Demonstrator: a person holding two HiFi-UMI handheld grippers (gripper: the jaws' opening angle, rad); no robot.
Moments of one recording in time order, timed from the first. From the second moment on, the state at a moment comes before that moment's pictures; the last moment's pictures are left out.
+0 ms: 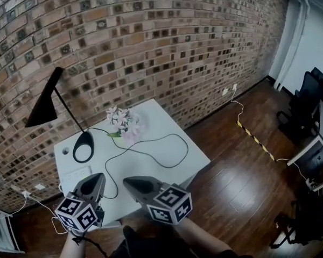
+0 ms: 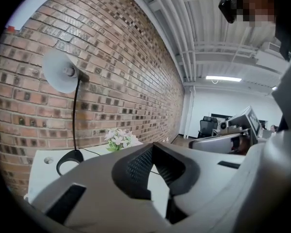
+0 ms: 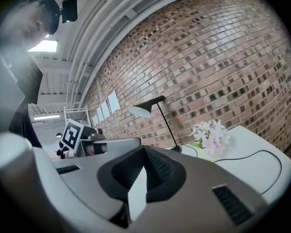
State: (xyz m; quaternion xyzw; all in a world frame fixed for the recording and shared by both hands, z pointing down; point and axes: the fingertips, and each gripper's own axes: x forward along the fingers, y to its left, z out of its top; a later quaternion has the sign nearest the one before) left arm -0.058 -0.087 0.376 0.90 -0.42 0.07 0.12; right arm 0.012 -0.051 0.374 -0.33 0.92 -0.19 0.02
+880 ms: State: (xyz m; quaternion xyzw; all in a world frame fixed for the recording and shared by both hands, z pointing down) left arm 0.074 -0.078 0.369 0.92 -0.37 0.10 0.09; right arm 0.133 -0.046 0.371 -0.36 0.91 -0.20 0.07
